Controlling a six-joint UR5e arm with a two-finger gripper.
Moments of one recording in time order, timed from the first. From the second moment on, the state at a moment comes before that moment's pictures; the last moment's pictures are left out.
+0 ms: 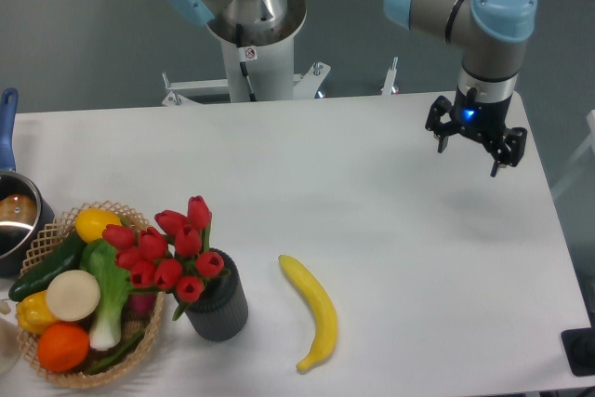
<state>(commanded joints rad) 2.88 -1.83 -1.75 -0.94 1.50 1.51</state>
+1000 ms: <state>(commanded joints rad) 2.78 -1.76 -1.87 -0.83 0.95 1.45</state>
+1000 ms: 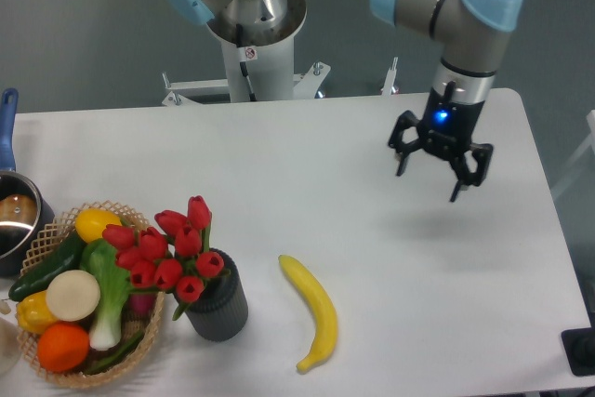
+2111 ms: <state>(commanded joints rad) 2.50 -1.90 -1.85 -0.80 0.50 1.39</state>
